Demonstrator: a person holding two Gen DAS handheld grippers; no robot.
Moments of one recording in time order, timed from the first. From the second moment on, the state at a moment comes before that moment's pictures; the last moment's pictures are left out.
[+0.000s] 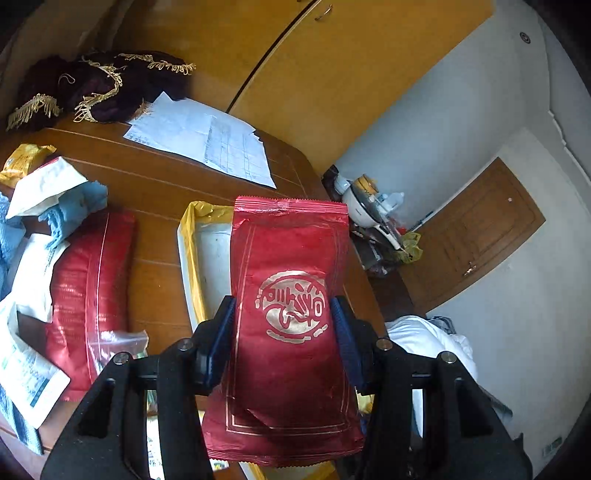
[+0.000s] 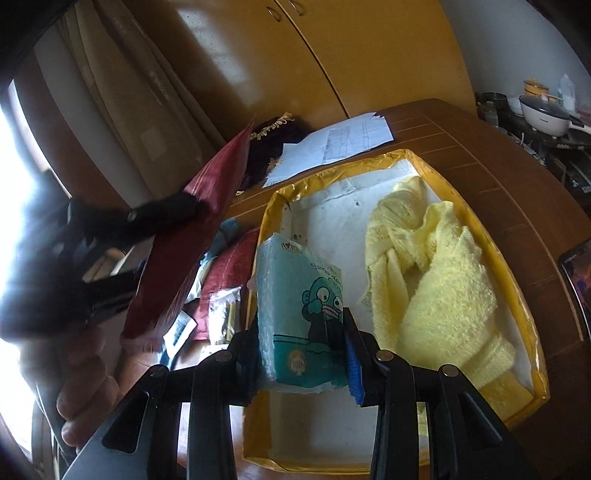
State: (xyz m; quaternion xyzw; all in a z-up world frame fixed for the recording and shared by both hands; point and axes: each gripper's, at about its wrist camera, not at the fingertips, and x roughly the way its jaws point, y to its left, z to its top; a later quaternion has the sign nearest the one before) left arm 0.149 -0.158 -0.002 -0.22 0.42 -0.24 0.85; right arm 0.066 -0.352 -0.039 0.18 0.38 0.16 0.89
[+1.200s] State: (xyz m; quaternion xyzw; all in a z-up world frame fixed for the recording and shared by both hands) left arm 0.103 -0.071 -0.017 -0.19 0.39 -0.07 0.90; right arm 0.037 -0.347 -0.031 0.17 0.35 0.20 0.90
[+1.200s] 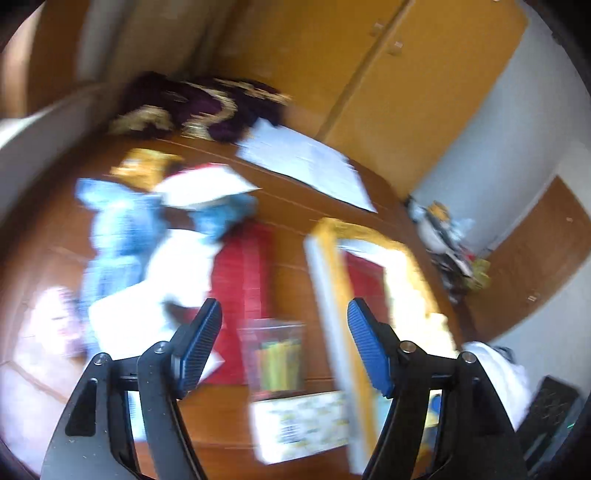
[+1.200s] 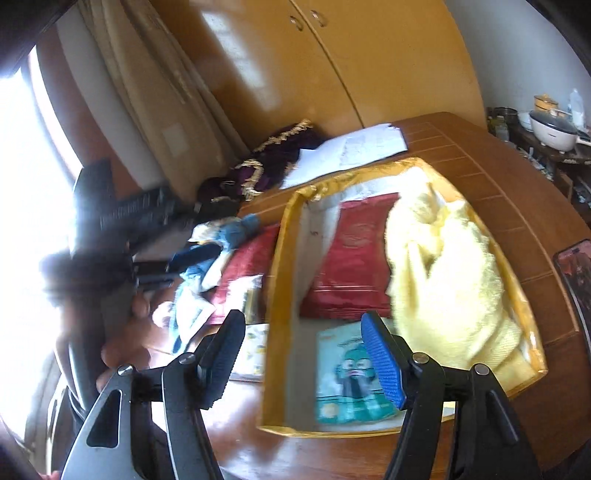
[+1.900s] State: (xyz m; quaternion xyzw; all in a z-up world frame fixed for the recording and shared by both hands) left arm 0.094 -0.002 -0.069 -0.17 0.44 -0.04 0.88; right arm 0.096 -0.204 -0.053 0.01 0.44 0.29 0.85
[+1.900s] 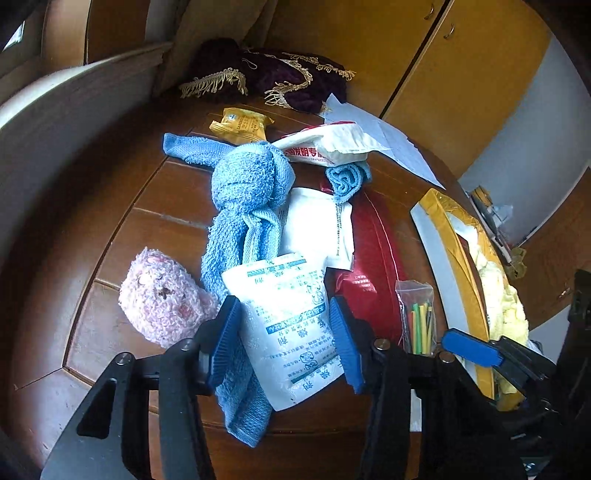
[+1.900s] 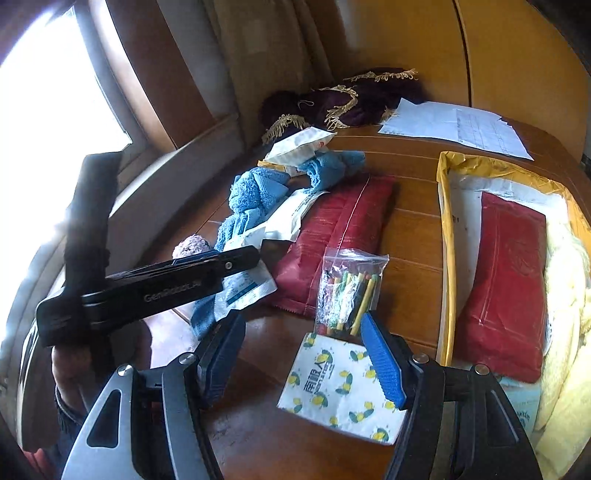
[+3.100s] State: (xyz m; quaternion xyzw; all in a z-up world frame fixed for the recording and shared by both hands) left arm 0.073 -0.019 -0.069 -0.15 0.44 -0.07 0.88; right arm 0.000 -0.191 -0.074 -0.15 0.42 0.25 0.86
